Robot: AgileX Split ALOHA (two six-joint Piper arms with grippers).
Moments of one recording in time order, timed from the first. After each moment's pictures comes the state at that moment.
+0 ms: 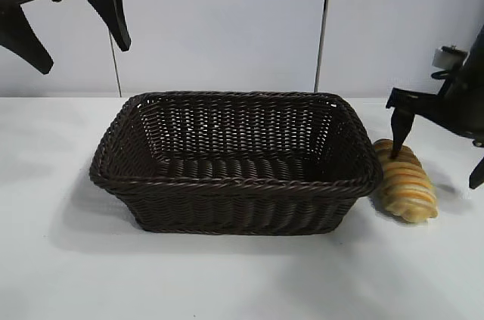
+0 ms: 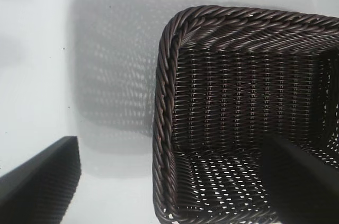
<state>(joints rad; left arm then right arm) -0.27 1.81 -1.54 -0.23 1.04 -0.17 0.02 1.99 -1.20 0.10 0.56 0.43</state>
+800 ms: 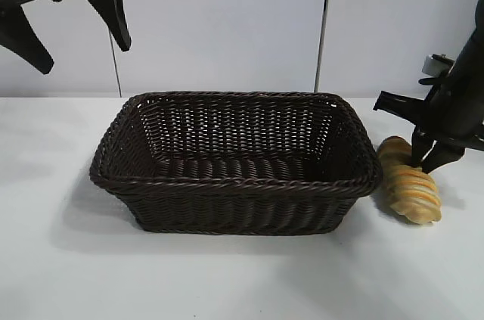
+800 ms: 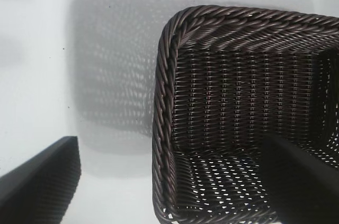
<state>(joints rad) -0.27 1.81 -1.54 -0.23 1.04 -0.17 0.02 1.90 -1.27 0.11 0.66 0.43</state>
